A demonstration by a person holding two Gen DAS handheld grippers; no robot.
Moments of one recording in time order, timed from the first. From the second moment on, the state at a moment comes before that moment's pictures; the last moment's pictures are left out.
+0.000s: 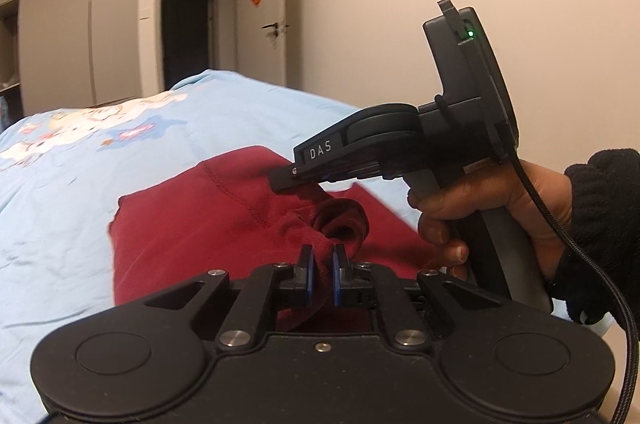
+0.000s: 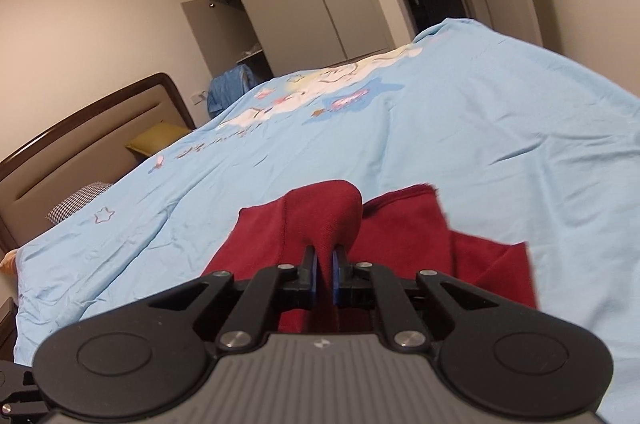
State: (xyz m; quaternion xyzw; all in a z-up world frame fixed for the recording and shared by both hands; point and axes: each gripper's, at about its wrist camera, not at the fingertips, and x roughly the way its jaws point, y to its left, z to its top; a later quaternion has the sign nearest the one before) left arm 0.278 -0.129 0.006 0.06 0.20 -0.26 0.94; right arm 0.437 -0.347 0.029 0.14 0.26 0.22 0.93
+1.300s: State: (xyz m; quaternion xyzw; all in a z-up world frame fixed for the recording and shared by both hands) left arm 0.316 -0.186 0.006 0.07 0.24 -0.31 0.92; right arm 0.417 -0.410 -0.007 0.11 0.30 0.12 0.94
